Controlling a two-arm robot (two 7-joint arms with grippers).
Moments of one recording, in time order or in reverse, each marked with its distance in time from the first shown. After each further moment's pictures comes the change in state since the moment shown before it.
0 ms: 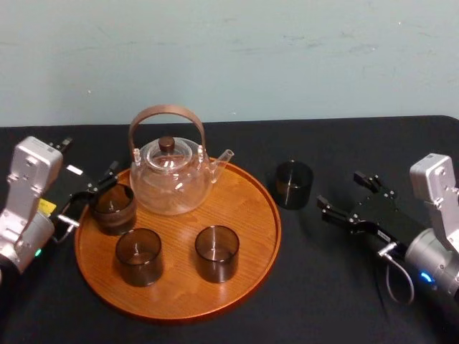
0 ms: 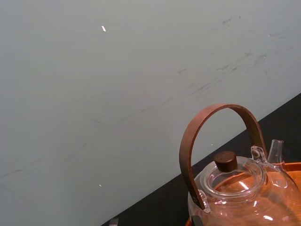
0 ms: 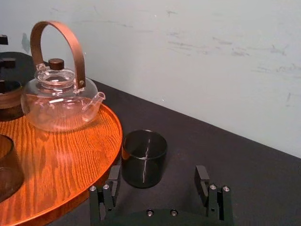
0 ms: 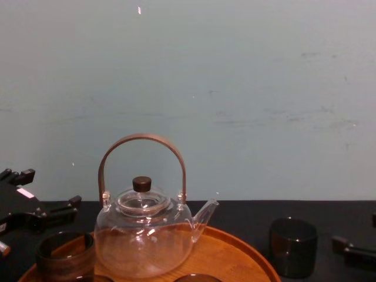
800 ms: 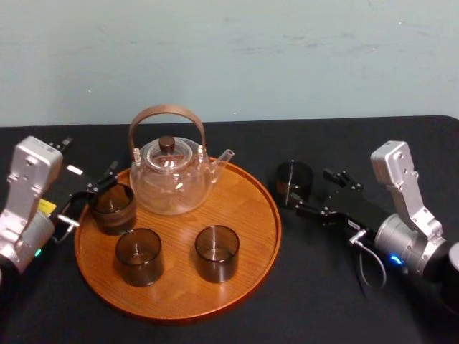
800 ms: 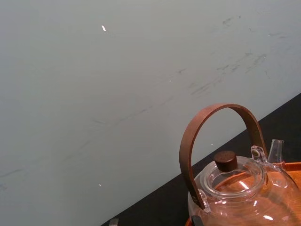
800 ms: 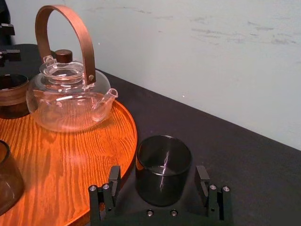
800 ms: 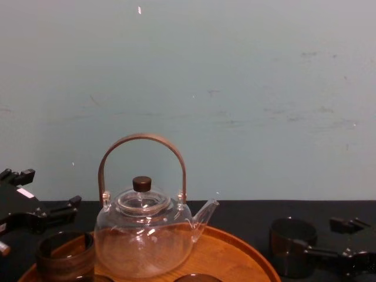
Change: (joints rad) left arm 0.000 0.000 0.000 0.000 0.000 0.000 0.000; right arm 0.157 -0.074 -0.064 0.171 -0.031 0.029 0.082
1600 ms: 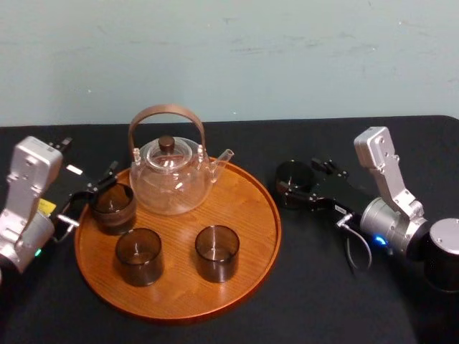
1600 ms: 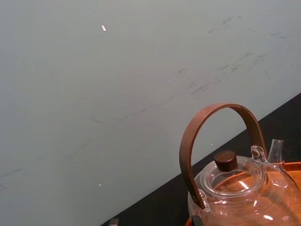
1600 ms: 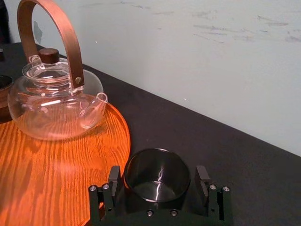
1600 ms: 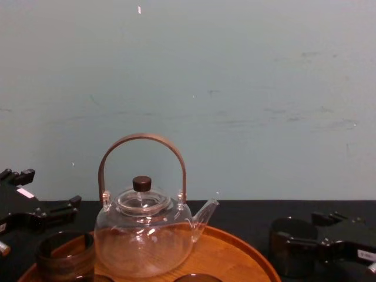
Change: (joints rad) left arm 0.000 0.000 0.000 0.000 0.000 0.000 0.000; right arm 0.149 -0.055 -0.041 0.200 -0.010 -0.039 0.045
